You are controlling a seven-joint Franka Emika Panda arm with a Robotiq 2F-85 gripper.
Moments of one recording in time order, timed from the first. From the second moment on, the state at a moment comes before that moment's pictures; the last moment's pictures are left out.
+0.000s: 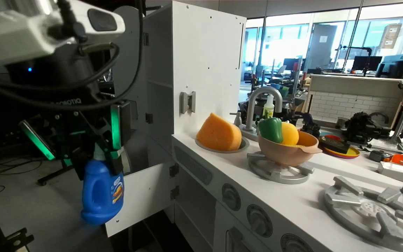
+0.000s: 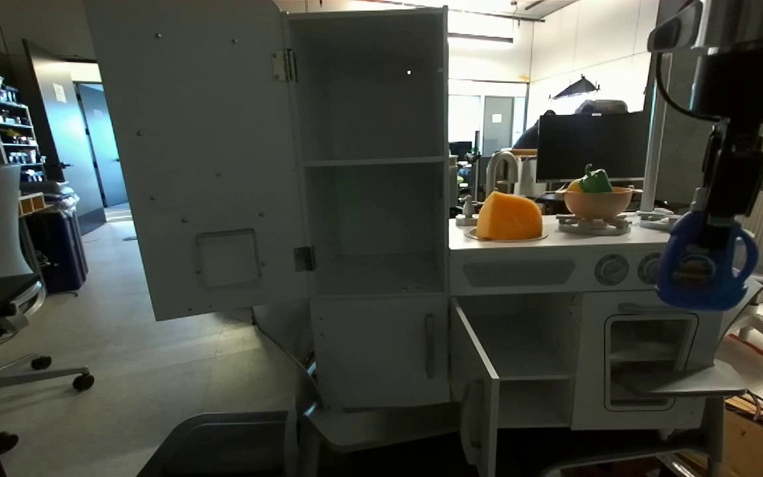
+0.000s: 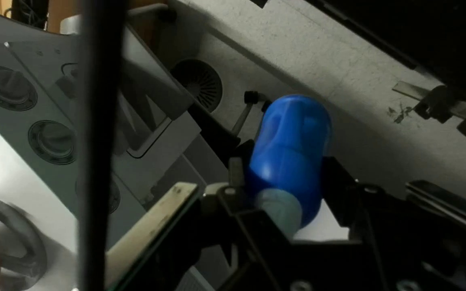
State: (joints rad) arm -0.02 -0.16 0.04 -2.65 -0.34 2.59 -0.31
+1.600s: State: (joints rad) arm 0.07 0.77 -0.02 -1.92 -1.89 2.70 1.29
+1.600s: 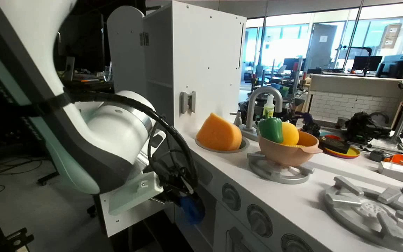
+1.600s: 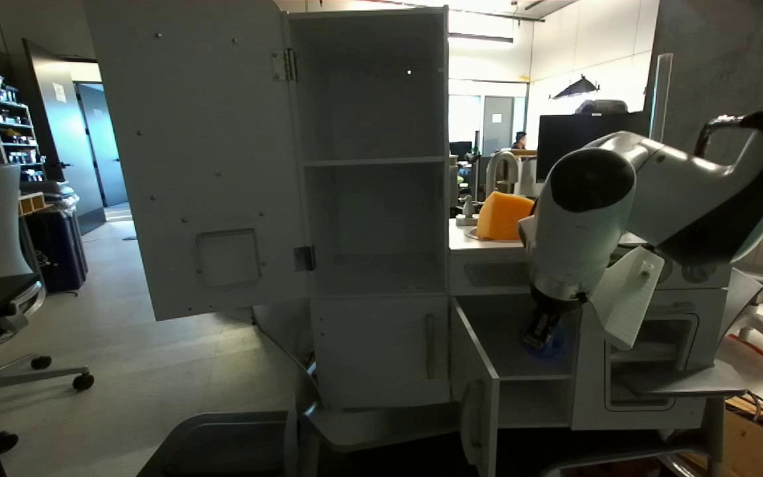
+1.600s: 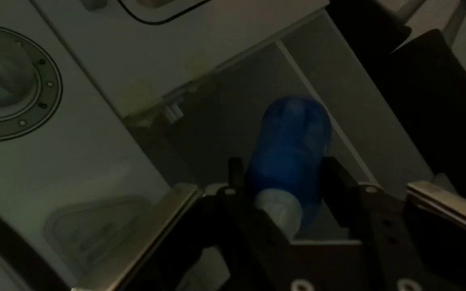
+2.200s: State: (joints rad) arm 0.06 0.93 0.02 -1.80 -2.21 2.52 1.46
